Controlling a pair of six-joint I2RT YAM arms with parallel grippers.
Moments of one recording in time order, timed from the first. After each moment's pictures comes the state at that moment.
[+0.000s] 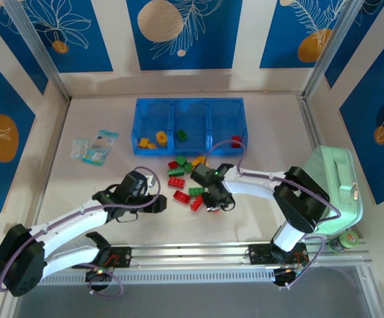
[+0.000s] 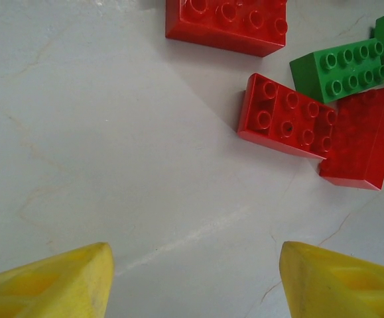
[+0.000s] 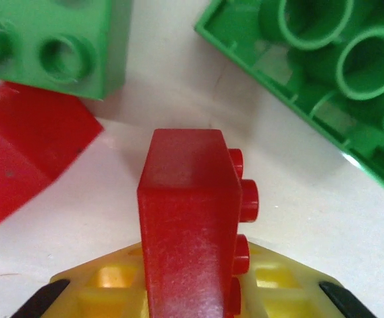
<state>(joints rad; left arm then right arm) -0.69 1.03 0.46 -0.38 0.18 -0.59 0.89 1.64 0.96 -0.86 0.02 0.62</state>
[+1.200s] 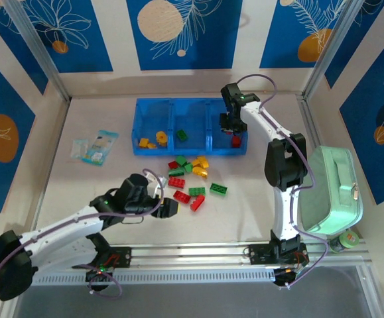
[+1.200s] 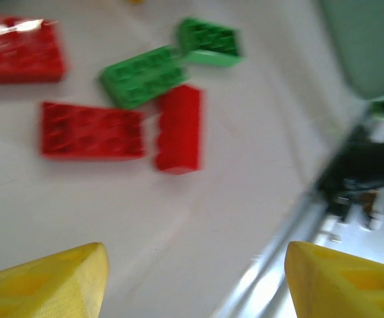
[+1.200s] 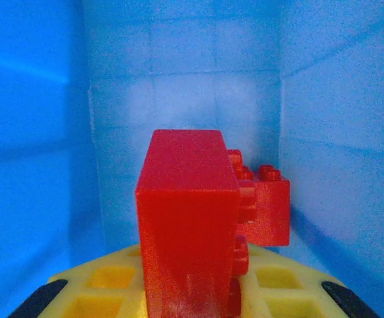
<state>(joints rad) -0.81 0.91 0.44 -0.19 0.39 -0.59 0.32 2.09 1.86 -1.00 0.09 0.36</state>
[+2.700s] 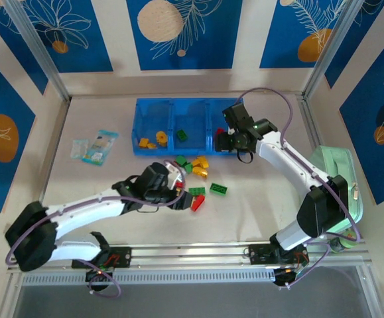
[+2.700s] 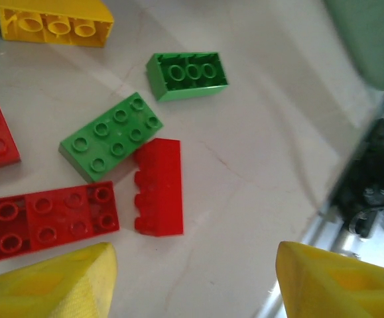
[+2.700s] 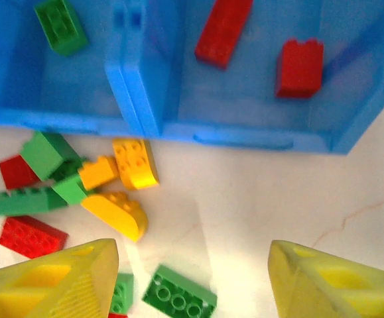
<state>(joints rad) -0.89 1.26 0.69 -0.20 0.28 -0.45 0.49 1.51 1.34 -0.91 0.08 0.42</state>
